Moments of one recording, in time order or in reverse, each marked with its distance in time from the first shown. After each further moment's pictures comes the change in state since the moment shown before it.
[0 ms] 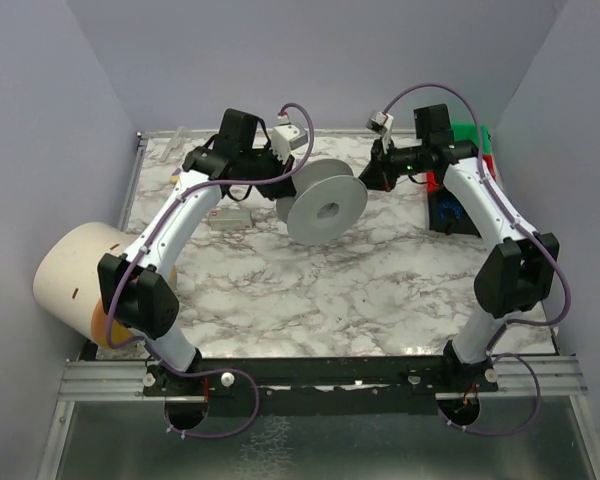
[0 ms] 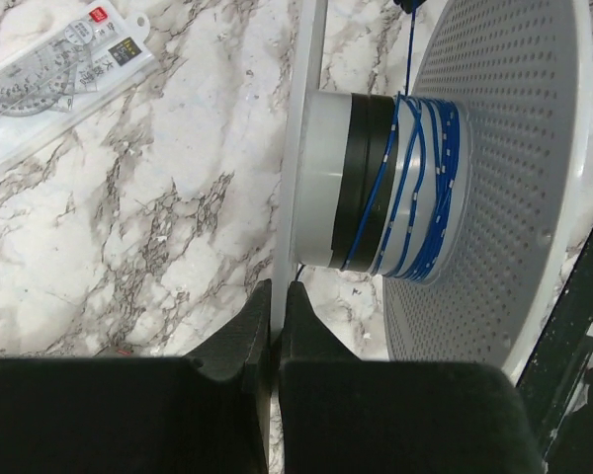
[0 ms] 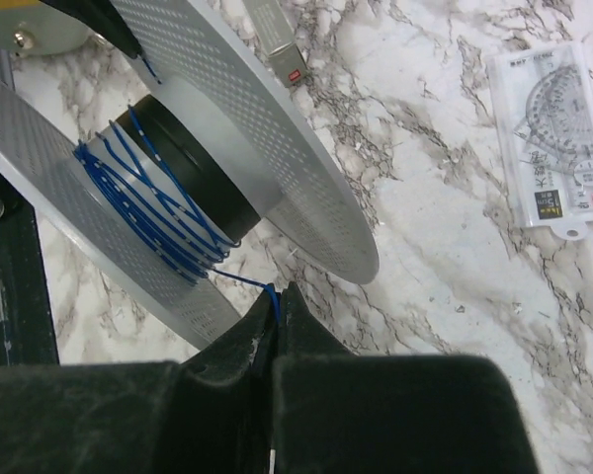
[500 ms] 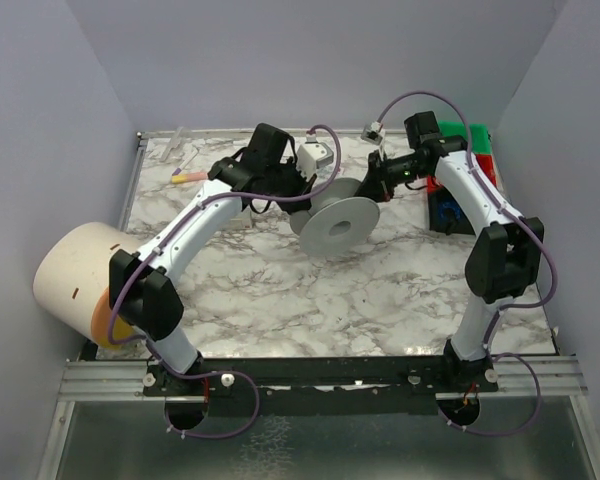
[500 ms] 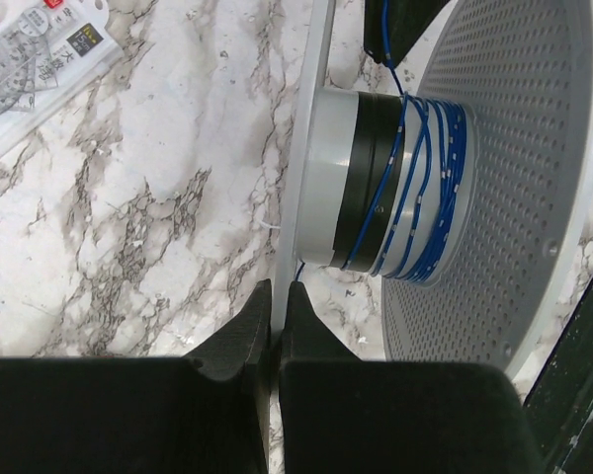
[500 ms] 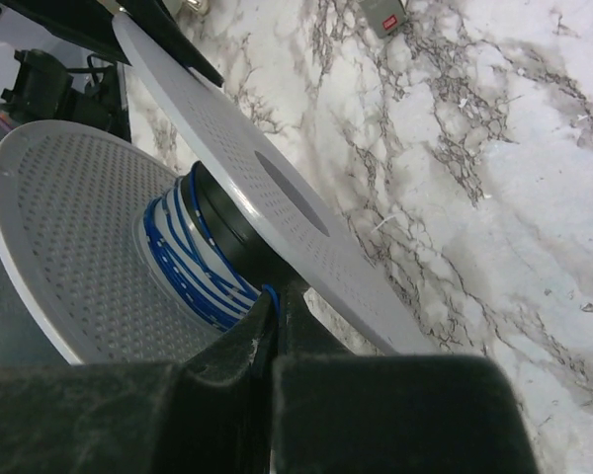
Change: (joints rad) left arm -0.147 -0.002 -0.055 0.033 -0.195 0.000; right arm -0.006 0.131 0.105 -0.256 -0.168 -0.068
